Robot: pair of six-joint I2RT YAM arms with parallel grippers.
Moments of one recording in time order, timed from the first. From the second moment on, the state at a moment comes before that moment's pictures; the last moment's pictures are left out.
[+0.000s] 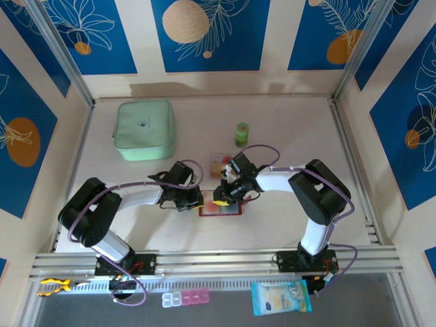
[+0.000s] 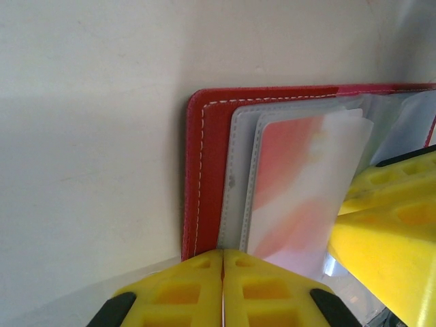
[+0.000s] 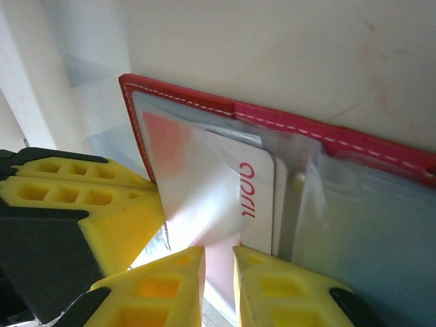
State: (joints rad) left arm -0.66 1.57 0.70 -0.23 0.41 -0.86; right arm 0.67 1.77 0.85 -0.19 -0.66 0.82
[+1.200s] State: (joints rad) left arm -0.66 1.57 0.70 -0.25 0.41 -0.86; right arm 0.69 1.72 0.94 -0.47 -0.49 0.73
